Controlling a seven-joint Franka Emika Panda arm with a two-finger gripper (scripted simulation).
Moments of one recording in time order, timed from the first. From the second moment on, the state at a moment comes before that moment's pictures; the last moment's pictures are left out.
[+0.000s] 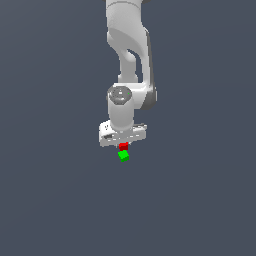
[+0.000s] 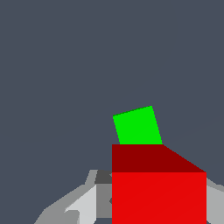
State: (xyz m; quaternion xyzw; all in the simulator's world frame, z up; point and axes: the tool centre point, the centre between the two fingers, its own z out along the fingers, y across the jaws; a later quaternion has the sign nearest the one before) arm -0.016 -0.023 0.082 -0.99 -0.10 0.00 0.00
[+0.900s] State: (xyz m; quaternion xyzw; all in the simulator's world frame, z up) arm 0.011 -0.022 0.066 -0.99 -0.10 0.00 0.00
